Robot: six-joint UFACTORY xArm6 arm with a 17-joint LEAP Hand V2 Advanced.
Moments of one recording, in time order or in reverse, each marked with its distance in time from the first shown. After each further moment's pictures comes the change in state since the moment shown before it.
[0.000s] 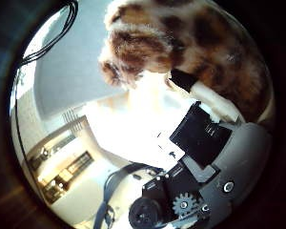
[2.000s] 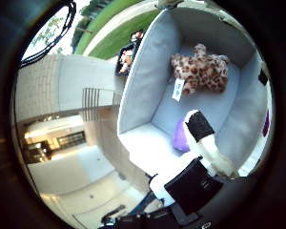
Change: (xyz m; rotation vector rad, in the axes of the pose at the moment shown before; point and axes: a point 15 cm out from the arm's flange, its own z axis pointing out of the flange) arm -0.181 -0.154 -0.127 0.233 -0.076 -0.290
